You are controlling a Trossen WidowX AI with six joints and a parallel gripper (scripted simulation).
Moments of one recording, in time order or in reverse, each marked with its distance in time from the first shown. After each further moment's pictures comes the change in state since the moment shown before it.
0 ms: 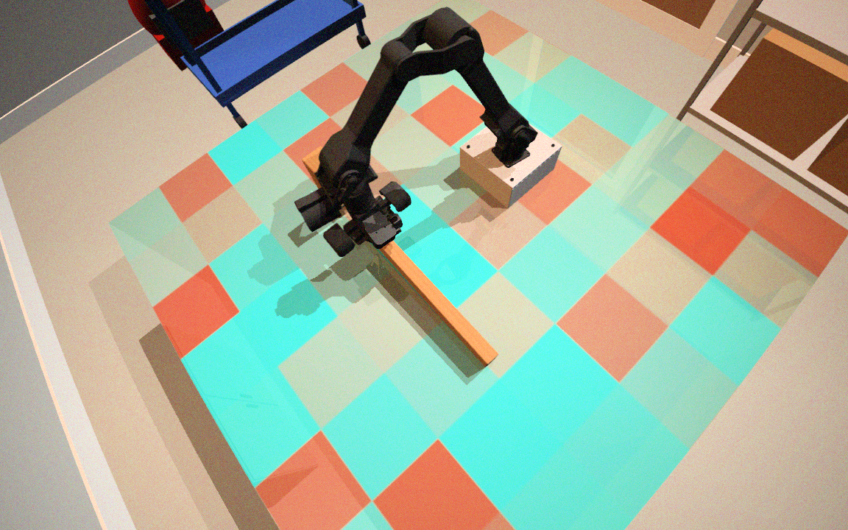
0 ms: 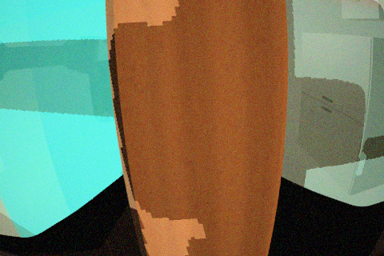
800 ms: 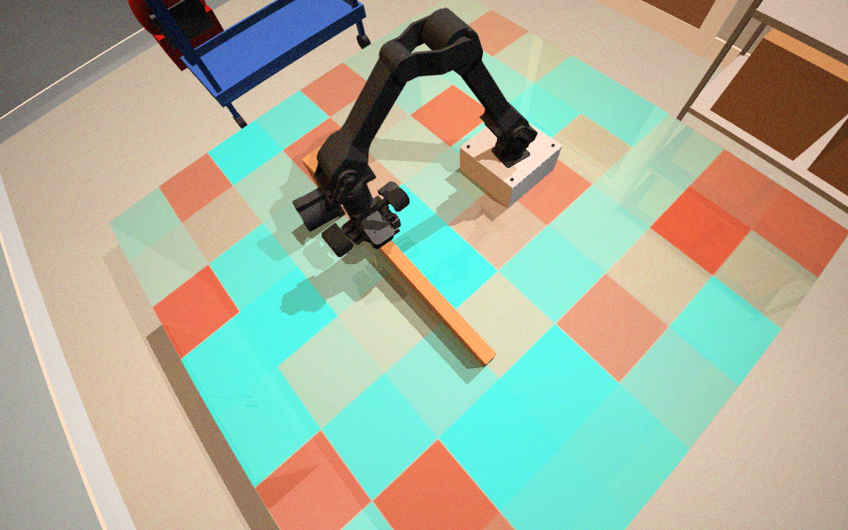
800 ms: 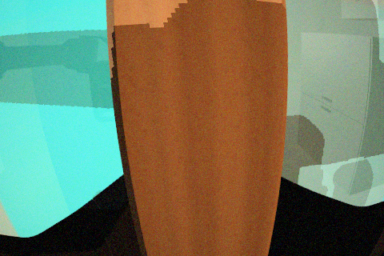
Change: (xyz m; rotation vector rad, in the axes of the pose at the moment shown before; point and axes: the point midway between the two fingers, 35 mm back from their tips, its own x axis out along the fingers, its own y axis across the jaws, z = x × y) arm -0.001 -0.002 -0.002 0.000 -0.001 -0.001
